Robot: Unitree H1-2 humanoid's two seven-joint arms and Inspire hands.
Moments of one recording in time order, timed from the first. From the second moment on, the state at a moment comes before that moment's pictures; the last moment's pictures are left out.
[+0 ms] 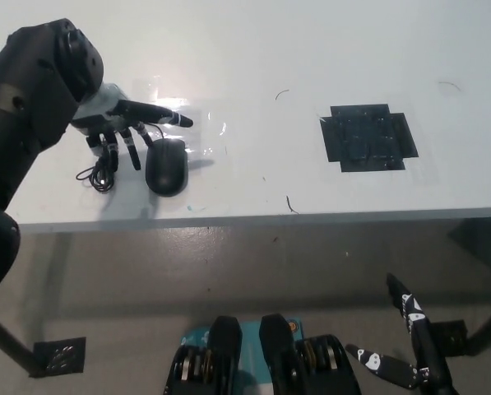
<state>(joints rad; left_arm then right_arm) -1.36 0.40 -0.74 1.10 0.40 0.33 -1.01 -0.04 -0.13 0.17 0.40 -0.10 -0.42 -0.13</state>
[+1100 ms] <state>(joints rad) -1.34 0.37 -0.70 1.16 0.47 0.27 -1.00 -0.05 -0.14 0.17 0.39 -0.11 -0.42 -0.12</state>
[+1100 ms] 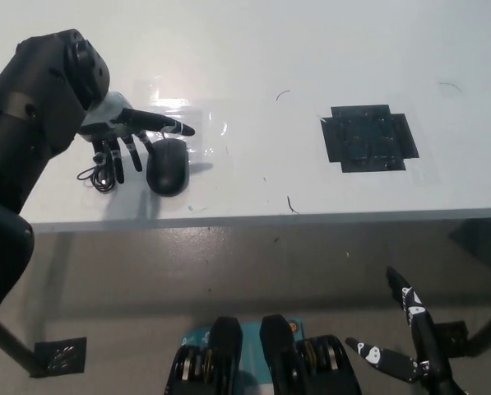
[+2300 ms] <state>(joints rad) -0.86 0.55 -0.19 0.20 0.28 0.31 -1.00 -0.02 -0.14 0.17 0.42 -0.11 -0.42 -0.12</state>
